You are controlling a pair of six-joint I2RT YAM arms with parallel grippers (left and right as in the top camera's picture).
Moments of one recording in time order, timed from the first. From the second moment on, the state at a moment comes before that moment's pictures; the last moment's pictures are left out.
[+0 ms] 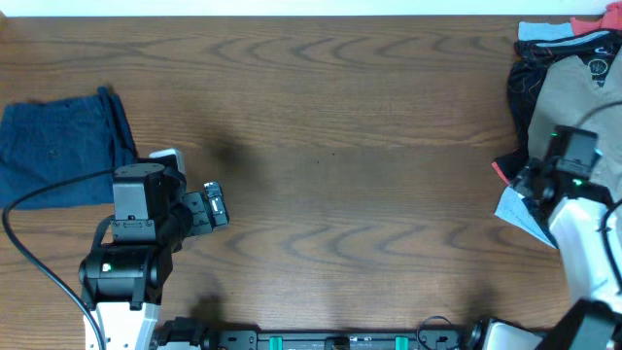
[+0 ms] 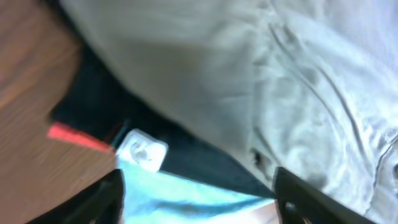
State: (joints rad) left arm -0.01 0.87 0.87 -0.91 0.06 -0.25; right arm -0.34 1.41 0.84 -0.53 0.32 0.33
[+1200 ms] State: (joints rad) left arm -0.01 0.87 0.87 -0.91 0.07 -0.25; right arm -0.42 1.32 1.08 -0.54 -0.24 0.12
